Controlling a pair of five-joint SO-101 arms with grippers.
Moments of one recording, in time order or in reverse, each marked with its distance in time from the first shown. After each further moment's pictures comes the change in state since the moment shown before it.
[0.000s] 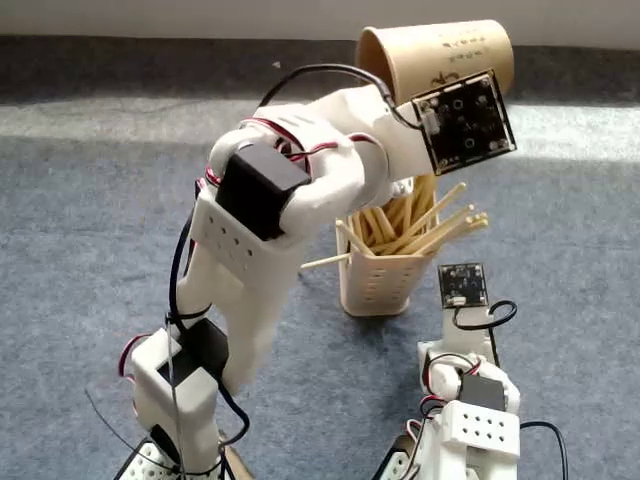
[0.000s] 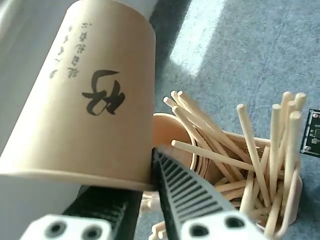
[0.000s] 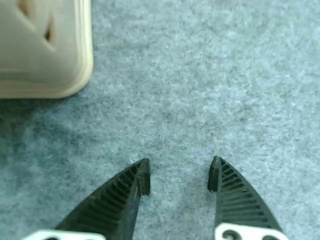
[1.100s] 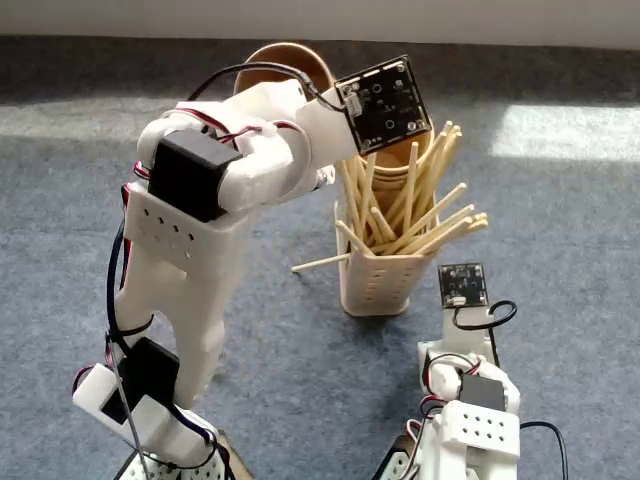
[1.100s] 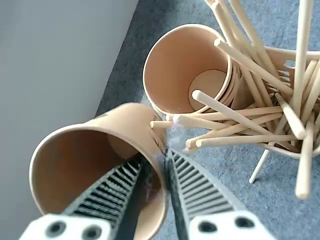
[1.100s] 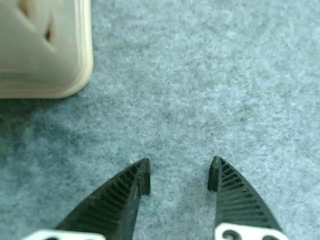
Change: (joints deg) left arm -11.6 -13.9 21.4 0.6 -6.5; right arm 0.0 0.0 0.0 0.0 0.0
